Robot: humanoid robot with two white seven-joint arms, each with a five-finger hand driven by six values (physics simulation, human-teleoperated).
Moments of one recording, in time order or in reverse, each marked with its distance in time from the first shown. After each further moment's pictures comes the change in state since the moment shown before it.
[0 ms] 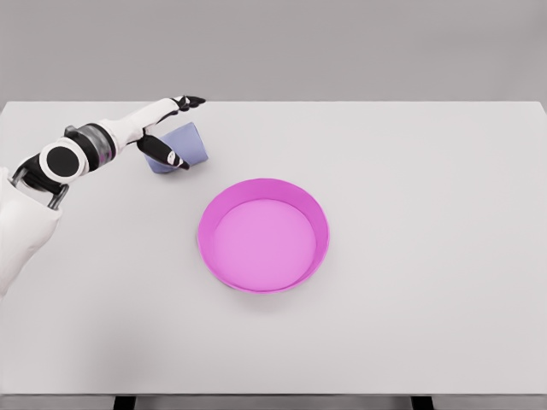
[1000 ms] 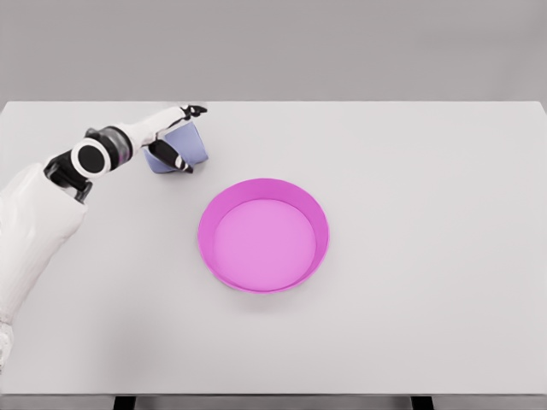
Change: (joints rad) left arm -0.055 -0.105 -0.023 0.202 -0.113 -0.003 0.011; right arm 0.000 0.000 0.000 0.000 0.000 0.000 0.000
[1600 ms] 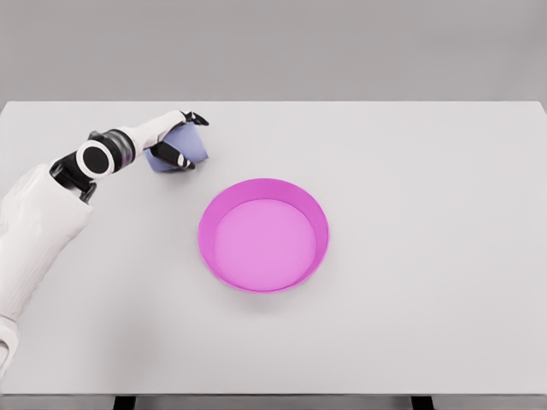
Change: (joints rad) left arm -0.011 -0.018 -0.005 0.048 0.001 0.001 0.007; right arm -0.002 0.000 0.000 0.000 0.000 0.000 0.000
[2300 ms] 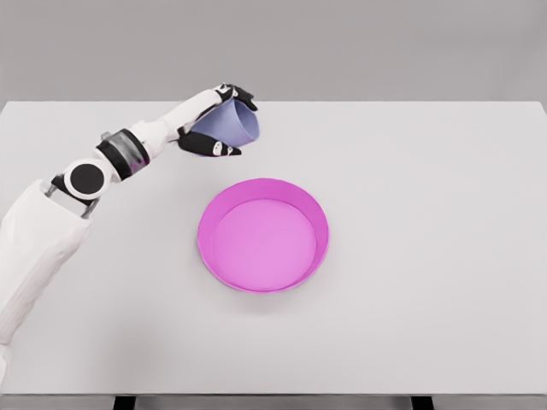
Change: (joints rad) left arm 0.092 0.039 0.009 -0.228 0.264 -0.347 0.093; right arm 0.002 0.000 0.000 0.000 0.000 0.000 0.000
